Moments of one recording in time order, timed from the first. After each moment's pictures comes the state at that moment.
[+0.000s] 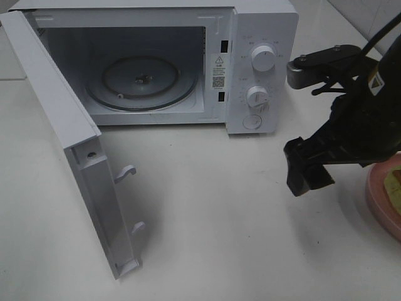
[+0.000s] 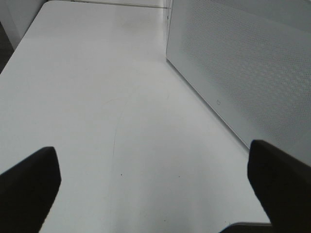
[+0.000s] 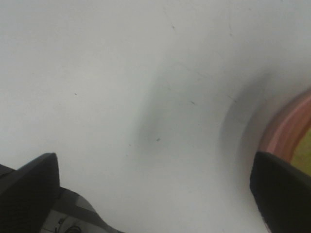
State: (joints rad) left arm 0.05 -0.01 -0.51 -0.08 1.09 -0.01; right arm 0.49 1.39 -0.88 -0.09 0.82 0.17
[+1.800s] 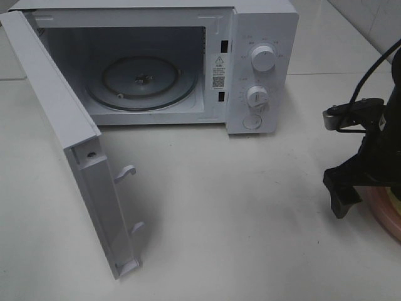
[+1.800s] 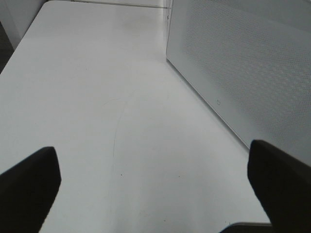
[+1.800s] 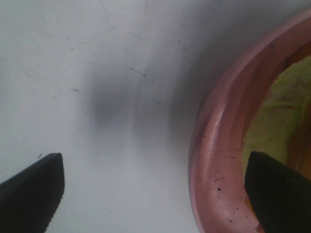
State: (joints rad) left arm 0.05 -0.01 -0.51 -0.08 1.09 -0.01; right arm 0.20 1.67 -0.83 -0.16 0.71 0.11
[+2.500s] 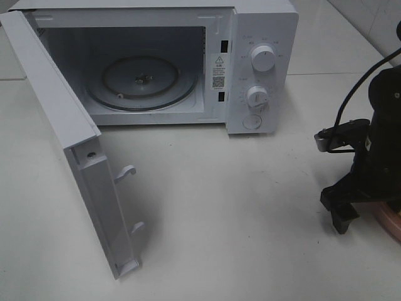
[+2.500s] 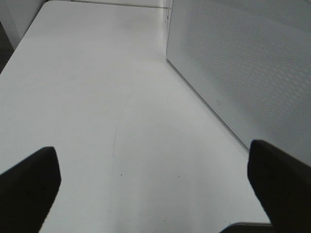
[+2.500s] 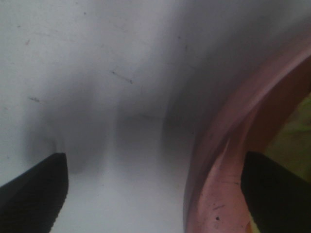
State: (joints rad) left arm 0.05 -0.01 -0.51 -0.08 1.09 -0.01; right arm 0.20 1.80 -0.83 -0.23 0.66 0.14
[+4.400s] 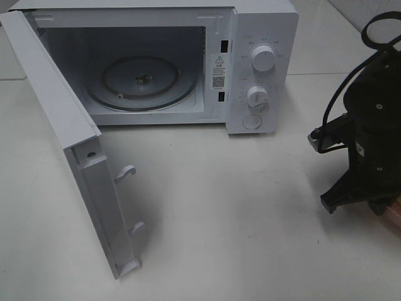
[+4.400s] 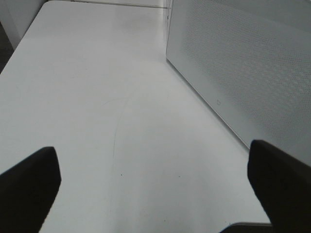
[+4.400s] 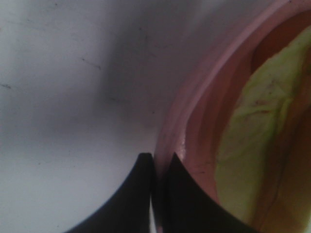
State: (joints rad) left arm 0.05 -0.01 -0.51 -0.08 1.09 -0.01; right arm 0.37 1.76 -0.83 -0.51 0.80 0.44
